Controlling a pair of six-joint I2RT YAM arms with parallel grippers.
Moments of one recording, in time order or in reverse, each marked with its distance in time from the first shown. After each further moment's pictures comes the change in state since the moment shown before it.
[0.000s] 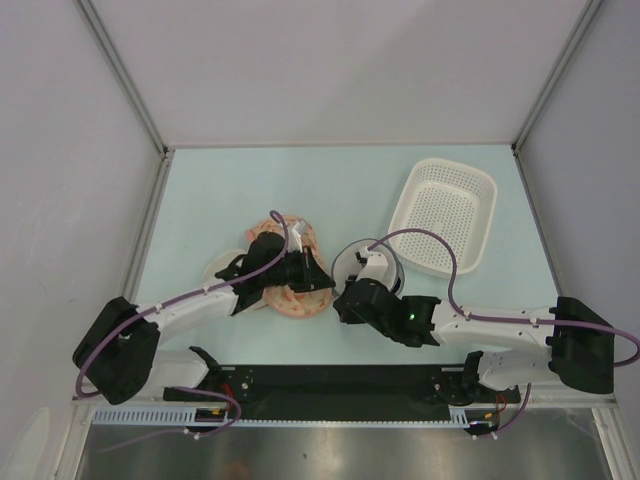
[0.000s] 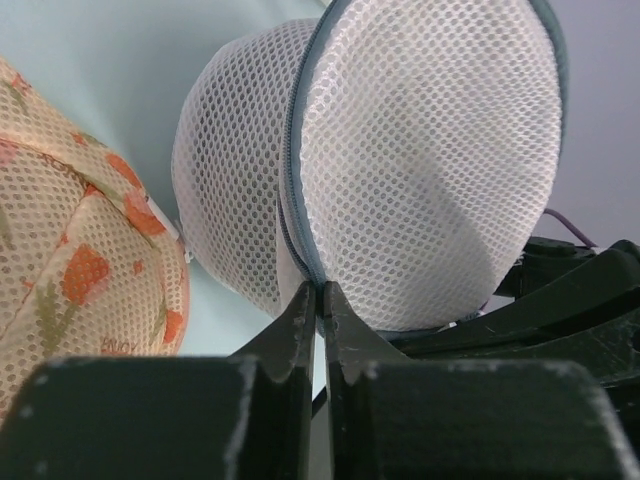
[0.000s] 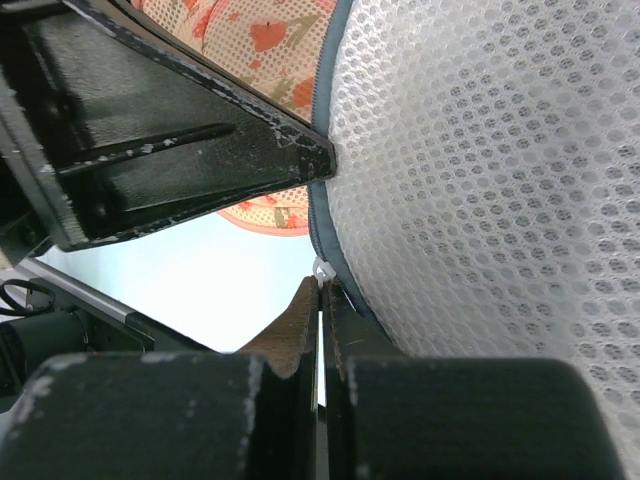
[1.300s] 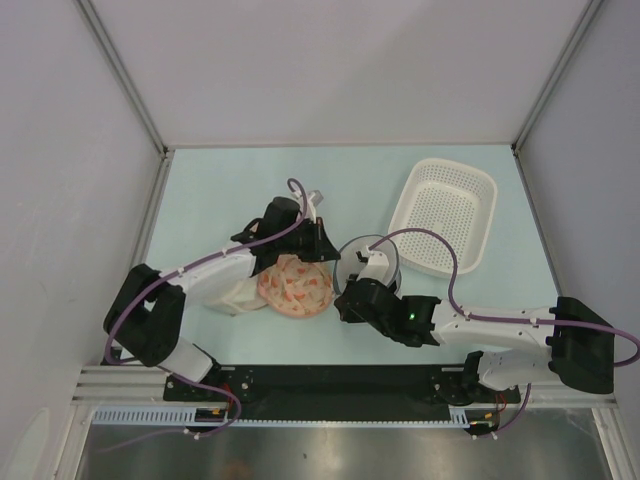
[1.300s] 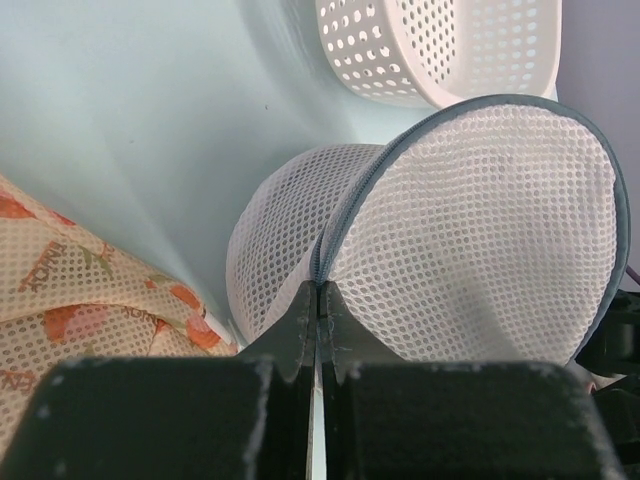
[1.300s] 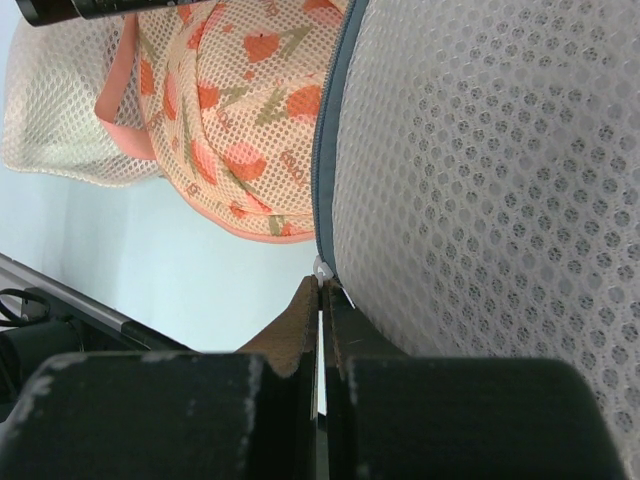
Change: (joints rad) left arm 0.069 0.245 0.329 -0.182 0.006 0.198; right arm 0.000 0.000 0.000 -0.002 0.020 0.000
